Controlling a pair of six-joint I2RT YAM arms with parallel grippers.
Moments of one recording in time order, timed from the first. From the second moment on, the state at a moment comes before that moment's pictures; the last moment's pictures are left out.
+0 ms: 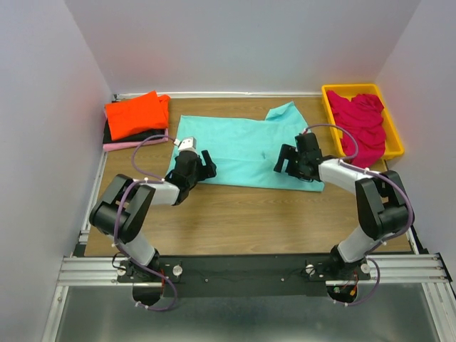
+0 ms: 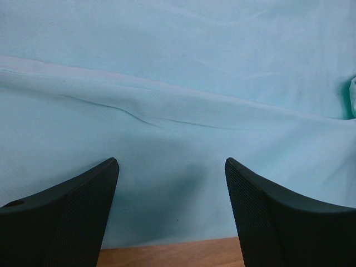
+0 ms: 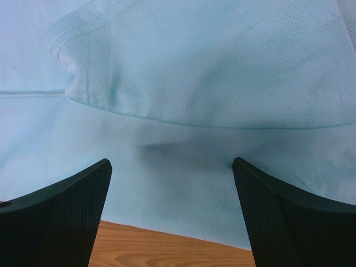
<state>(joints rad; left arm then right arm) -0.43 1.65 0.60 0.53 -0.12 -0.55 0.31 1.64 0.88 -0.13 0.02 0.52</state>
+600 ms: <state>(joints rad) -0.59 1.48 0.39 0.59 -0.24 -0.70 0.31 1.39 0.65 -0.19 0.02 0.58</state>
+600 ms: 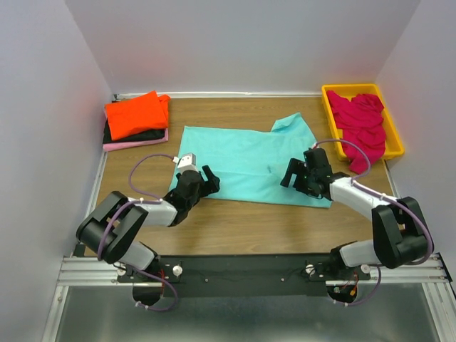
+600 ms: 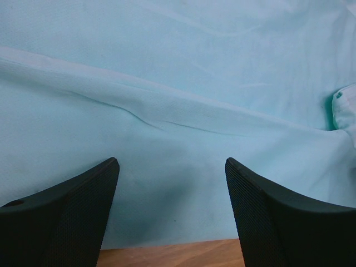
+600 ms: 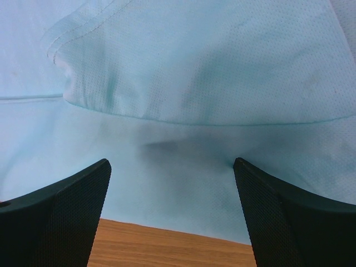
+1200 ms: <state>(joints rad) -0.76 1.22 0.25 0.44 -0.30 -0.87 0.31 1.15 0.58 -0.30 0.02 0.61</state>
